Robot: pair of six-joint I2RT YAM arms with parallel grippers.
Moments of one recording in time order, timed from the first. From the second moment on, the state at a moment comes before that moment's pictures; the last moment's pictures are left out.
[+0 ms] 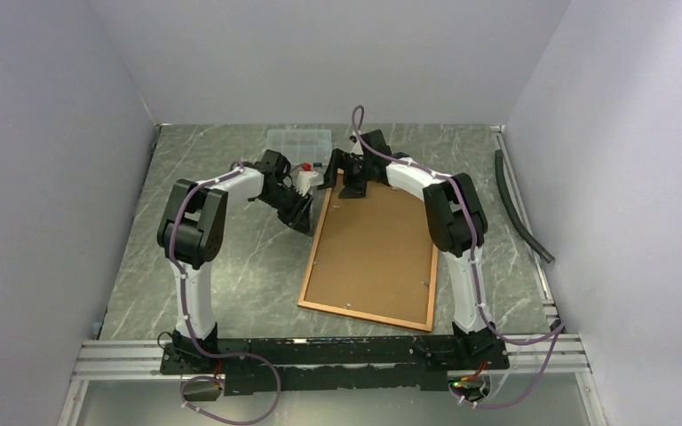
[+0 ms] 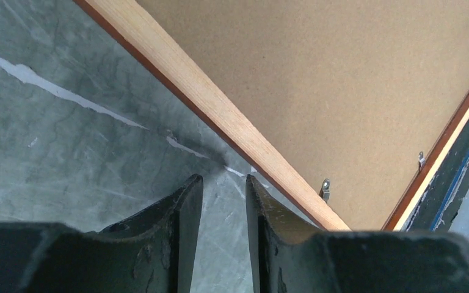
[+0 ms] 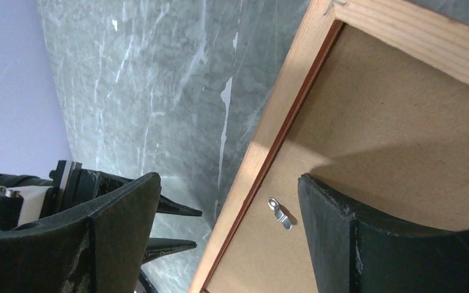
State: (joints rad) left arm -0.34 2.05 1.39 -0.63 0.74 0.40; right arm 0.43 2.24 1.67 -0.25 -0.53 0.63
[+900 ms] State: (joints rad) left arm -0.36 2.04 1.36 -0.56 0.75 0.39; right arm 0.46 2.15 1.48 -0.16 -0.59 0.65
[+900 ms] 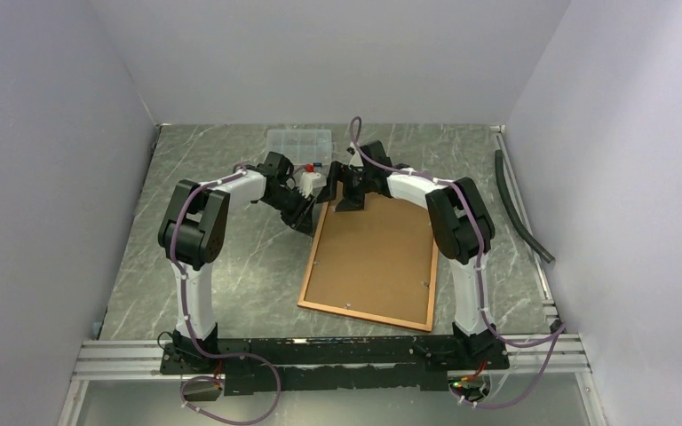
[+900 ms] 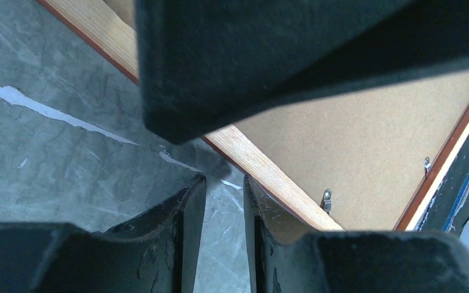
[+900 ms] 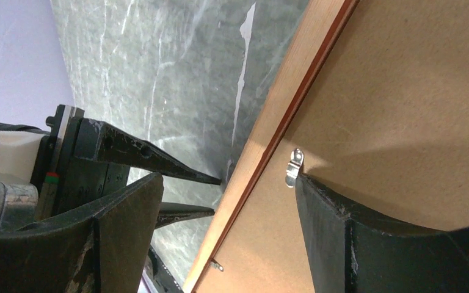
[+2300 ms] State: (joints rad) left arm -0.37 2.02 1.32 -0.52 0.73 0.40; right arm 0.47 2.17 1.47 -0.06 -0.59 0.84
